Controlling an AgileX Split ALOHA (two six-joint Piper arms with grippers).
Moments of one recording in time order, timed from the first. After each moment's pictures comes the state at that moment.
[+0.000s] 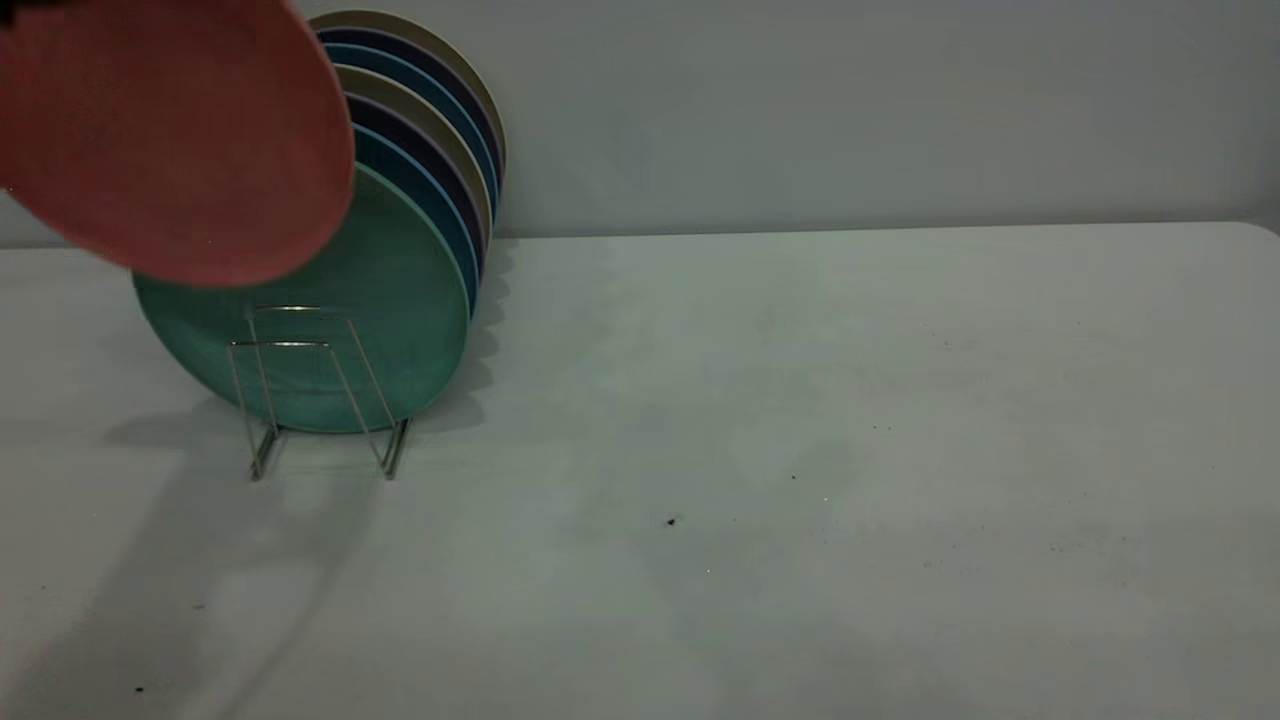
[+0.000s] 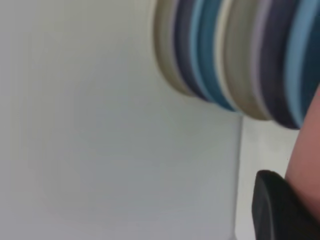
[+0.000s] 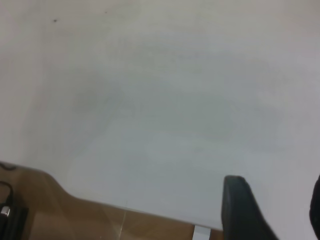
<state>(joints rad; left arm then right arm) -0.24 1.52 -1.03 0.81 0.20 0.67 0.07 0.14 -0.47 0.12 1.14 -0.16</state>
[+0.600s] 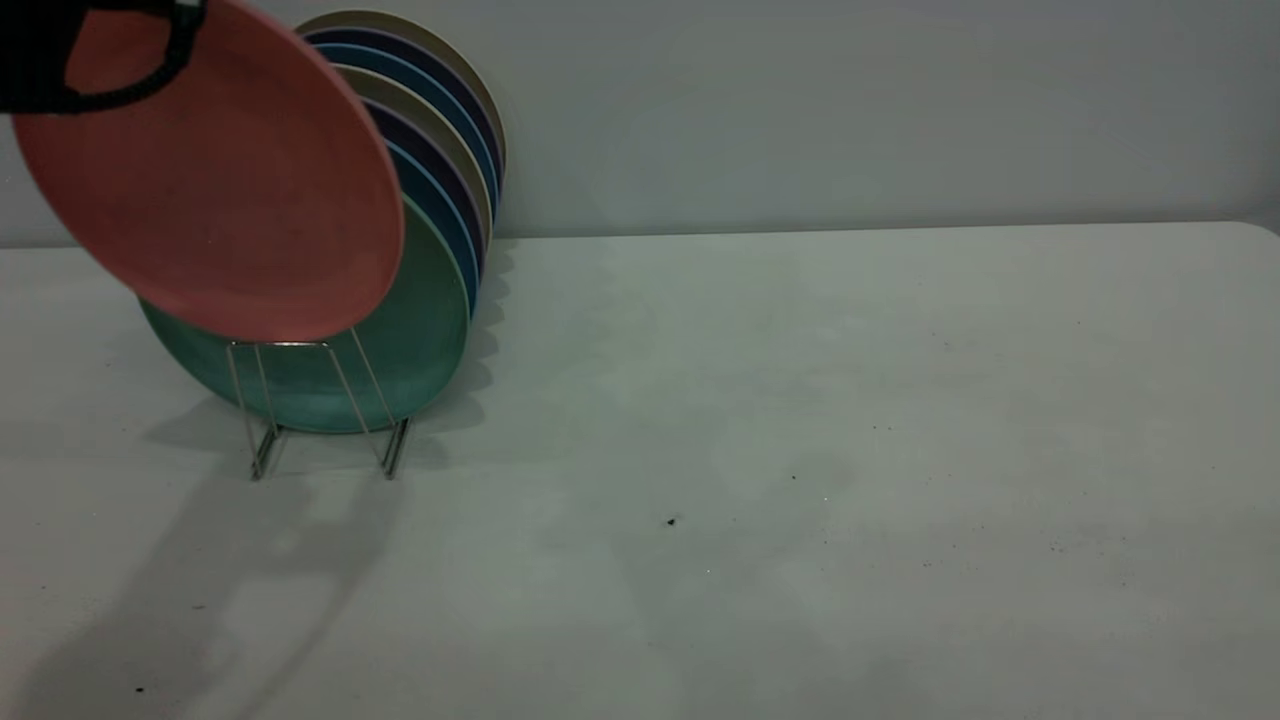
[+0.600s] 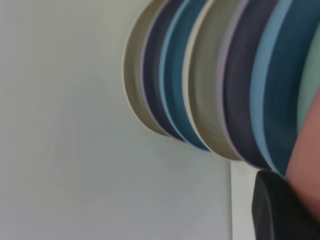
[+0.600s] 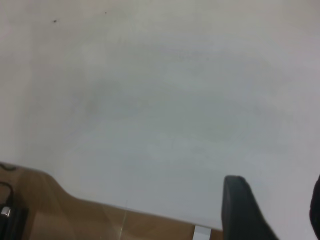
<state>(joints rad) -0.24 1.57 -0.98 0.83 0.08 0.67 0.07 0.14 -0.47 0.12 1.14 -0.16</state>
